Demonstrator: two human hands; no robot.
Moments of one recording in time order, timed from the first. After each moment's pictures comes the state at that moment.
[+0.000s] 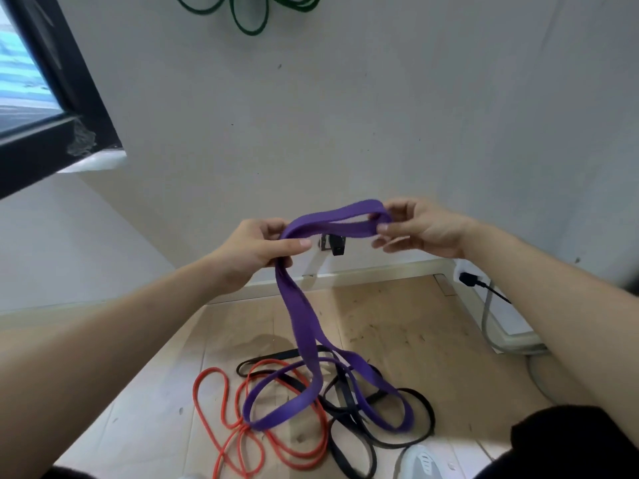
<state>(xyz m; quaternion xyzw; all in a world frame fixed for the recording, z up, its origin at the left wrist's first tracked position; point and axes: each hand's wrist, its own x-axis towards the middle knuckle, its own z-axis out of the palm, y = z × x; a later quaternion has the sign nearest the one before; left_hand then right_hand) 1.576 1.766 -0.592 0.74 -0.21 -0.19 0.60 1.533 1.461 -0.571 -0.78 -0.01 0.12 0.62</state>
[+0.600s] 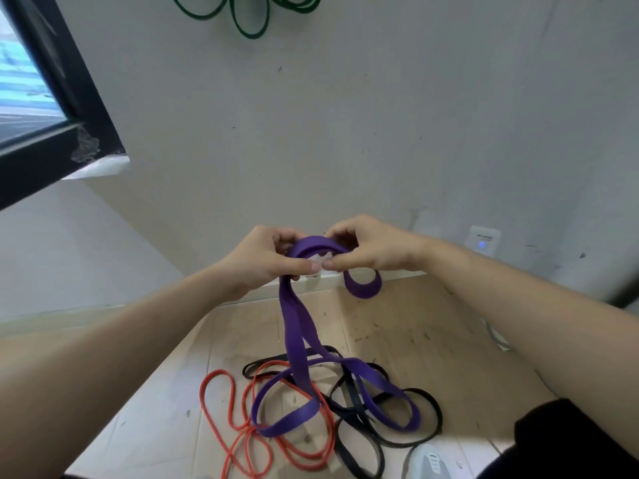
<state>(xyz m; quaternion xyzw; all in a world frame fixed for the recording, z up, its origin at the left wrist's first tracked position) 1.568 1.766 -0.591 0.78 -0.27 -0.18 0.53 1.530 1.546 -0.572 -0.90 -0.16 0.08 0.39</state>
